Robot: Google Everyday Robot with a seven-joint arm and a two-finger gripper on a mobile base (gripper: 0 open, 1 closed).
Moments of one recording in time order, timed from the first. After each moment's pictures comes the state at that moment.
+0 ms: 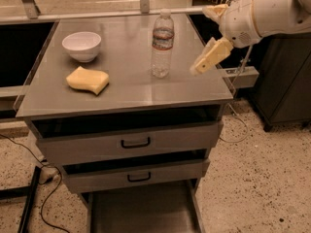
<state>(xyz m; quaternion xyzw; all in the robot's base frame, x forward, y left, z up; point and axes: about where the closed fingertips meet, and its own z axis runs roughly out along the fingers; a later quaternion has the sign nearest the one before) 0.627 -0.127 0.970 -0.59 0.65 0.10 0.46</state>
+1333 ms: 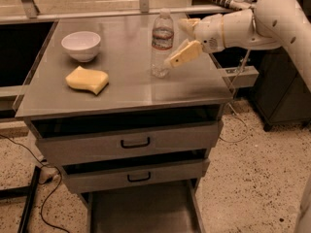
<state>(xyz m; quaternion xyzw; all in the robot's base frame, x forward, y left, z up) 0.692 -0.065 0.933 -0.53 0.62 0.28 0.50</state>
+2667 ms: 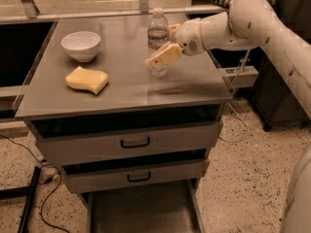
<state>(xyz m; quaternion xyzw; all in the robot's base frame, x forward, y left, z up) 0.702 -0.017 0.913 -0.53 0.64 0.28 0.48</state>
